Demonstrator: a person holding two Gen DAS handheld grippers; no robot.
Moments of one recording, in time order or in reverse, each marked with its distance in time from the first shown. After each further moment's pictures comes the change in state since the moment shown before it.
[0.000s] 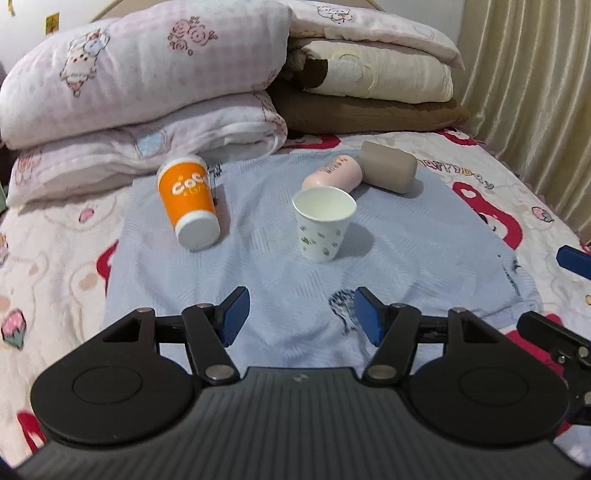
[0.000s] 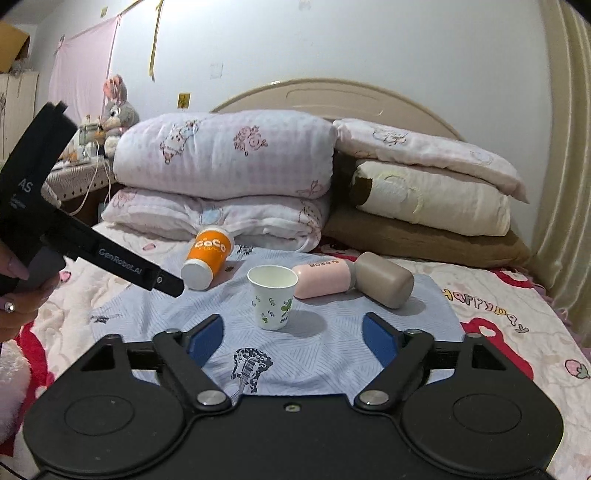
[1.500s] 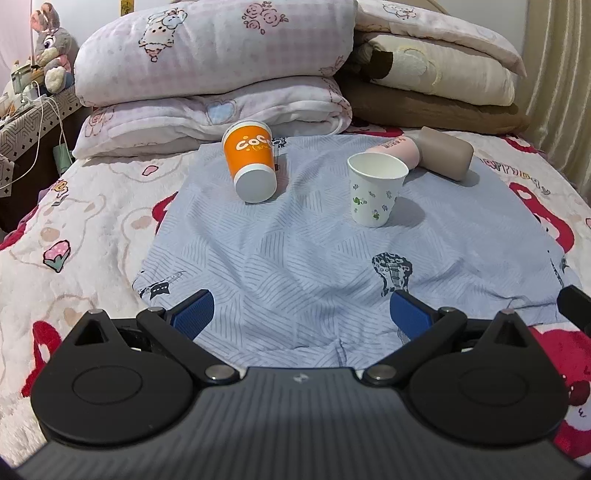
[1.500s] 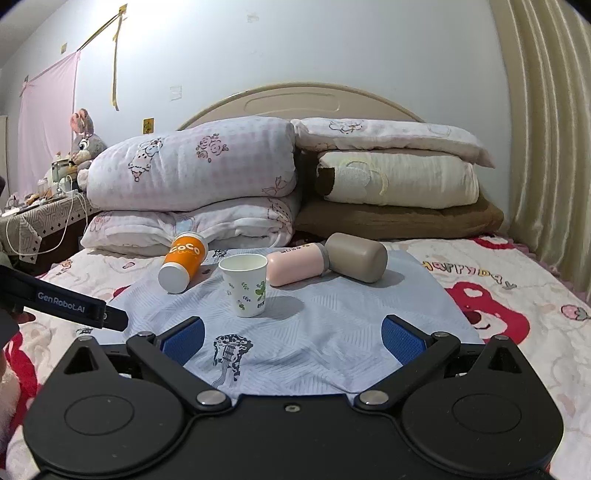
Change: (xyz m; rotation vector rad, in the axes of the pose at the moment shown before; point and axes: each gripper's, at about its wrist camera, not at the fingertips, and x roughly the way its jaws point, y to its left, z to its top) left arm -0.005 -0.017 -0.060 -0.110 -0.024 0.229; right arm 0.000 -0.018 -0.045 0.109 -0.041 -0.060
